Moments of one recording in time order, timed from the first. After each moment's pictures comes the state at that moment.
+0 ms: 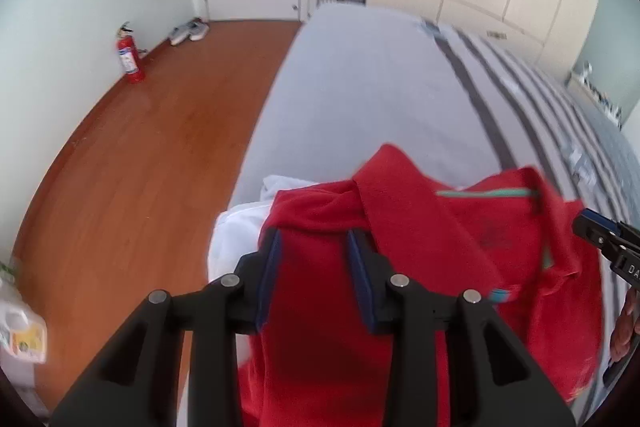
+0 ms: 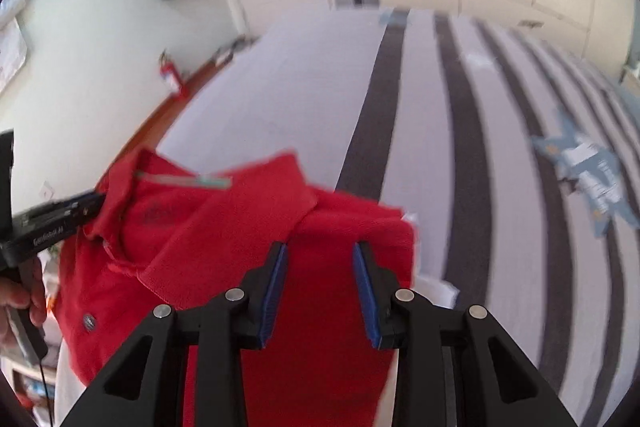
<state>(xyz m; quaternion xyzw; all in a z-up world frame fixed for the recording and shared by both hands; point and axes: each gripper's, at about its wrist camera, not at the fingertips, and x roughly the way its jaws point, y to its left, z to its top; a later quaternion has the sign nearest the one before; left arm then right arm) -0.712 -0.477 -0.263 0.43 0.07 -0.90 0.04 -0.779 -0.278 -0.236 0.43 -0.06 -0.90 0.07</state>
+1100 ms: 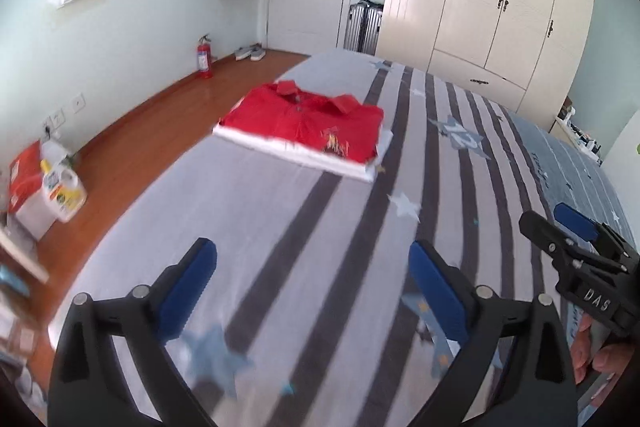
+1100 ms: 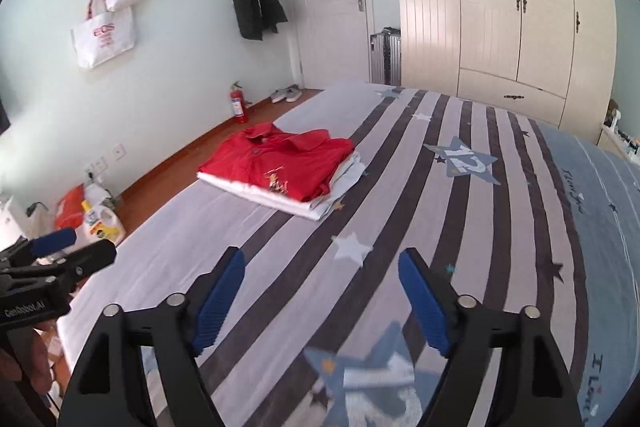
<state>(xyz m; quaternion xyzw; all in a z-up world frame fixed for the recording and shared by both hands) -0.266 -0.190 -0.120 0.37 0.12 -0.91 0.15 -0.352 -0.150 -0.089 0.33 0.01 -0.93 0.15</state>
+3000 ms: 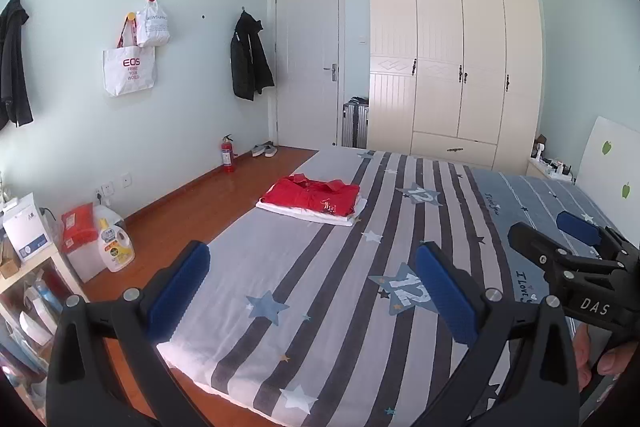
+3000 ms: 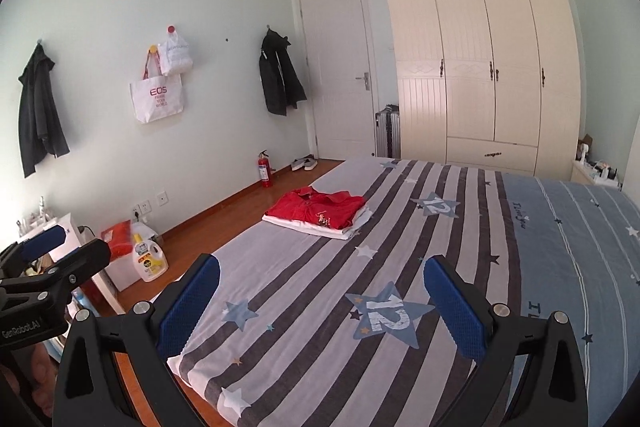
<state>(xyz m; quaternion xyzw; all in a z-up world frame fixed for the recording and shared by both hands) 0.047 -0.051 0.037 0.19 0.04 -0.96 0.19 -0.026 -0.104 0.057 0.20 -0.02 -0.96 0.17</state>
